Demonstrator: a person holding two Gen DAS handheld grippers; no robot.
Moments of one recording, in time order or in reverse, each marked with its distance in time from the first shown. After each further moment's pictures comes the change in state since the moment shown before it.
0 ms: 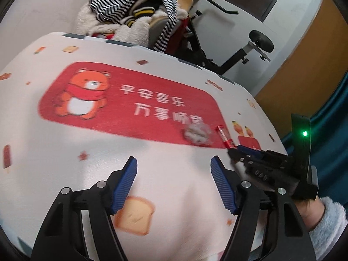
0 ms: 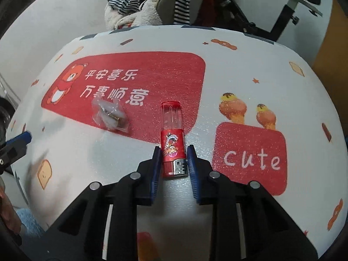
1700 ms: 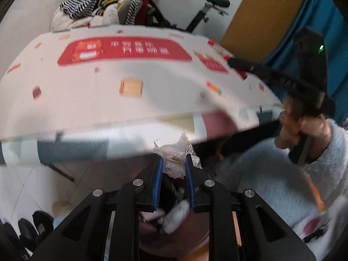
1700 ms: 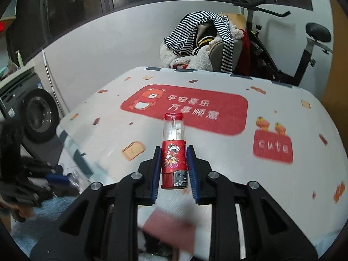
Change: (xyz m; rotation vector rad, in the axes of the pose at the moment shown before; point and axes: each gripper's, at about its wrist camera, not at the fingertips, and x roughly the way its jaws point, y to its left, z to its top) left arm -0.122 0.001 -0.164 0.266 0.163 -0.063; right arm -0.136 0.061 -0.088 -0.119 -0.306 0.242
